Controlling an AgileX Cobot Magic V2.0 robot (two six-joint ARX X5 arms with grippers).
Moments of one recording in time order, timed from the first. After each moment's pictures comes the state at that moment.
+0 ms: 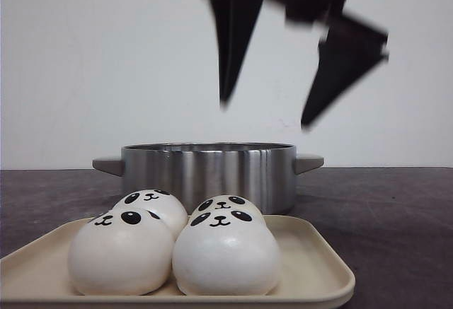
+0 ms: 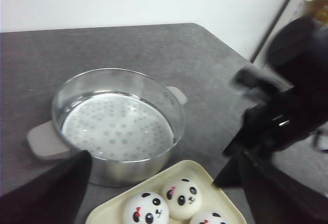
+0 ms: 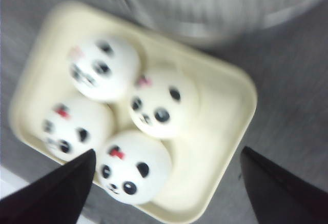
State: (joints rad) left arm -0.39 0.58 0.90 -0.61 0.34 -0.15; right arm 0.81 1.55 1.22 -0.87 -0.11 0.50
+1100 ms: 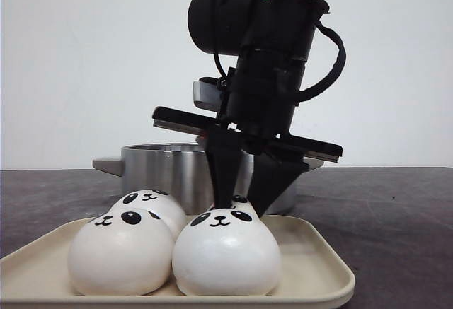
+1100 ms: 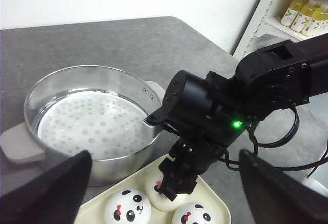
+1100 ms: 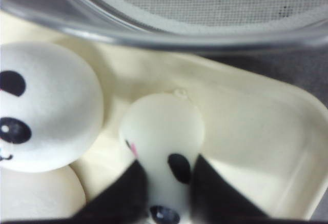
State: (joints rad) left arm -0.47 0.58 0.90 -0.61 0.34 -0.15; right arm 0.81 1.82 1.22 -0.68 -0.11 0.61
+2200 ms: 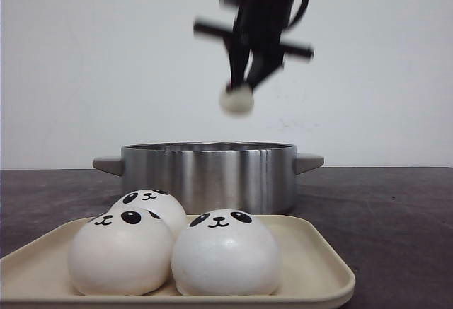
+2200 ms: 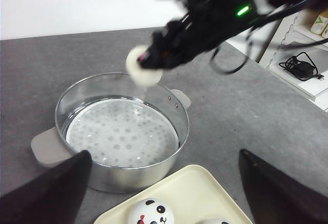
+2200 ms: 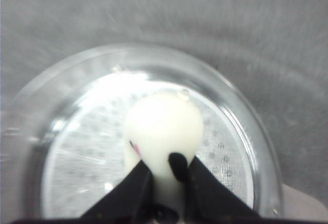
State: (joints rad) left arm -0.47 0.61 0.90 -0.58 0.24 -0.15; right arm 0.57 1.99 1.77 -0.65 0.04 0.34
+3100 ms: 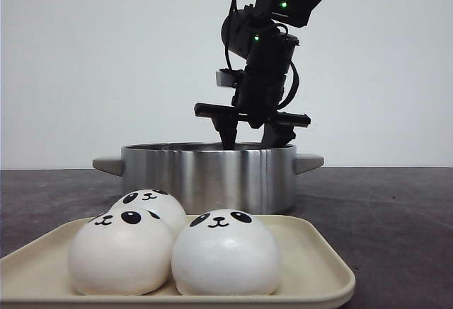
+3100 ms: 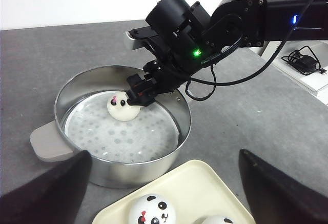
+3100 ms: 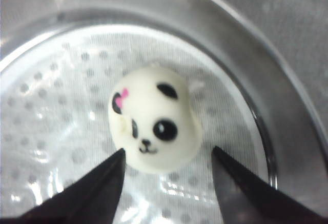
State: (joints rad) left arm -0.47 0.64 0.90 -0.57 0.24 -0.15; right arm 0.55 2.14 1.77 -0.66 0.03 0.34
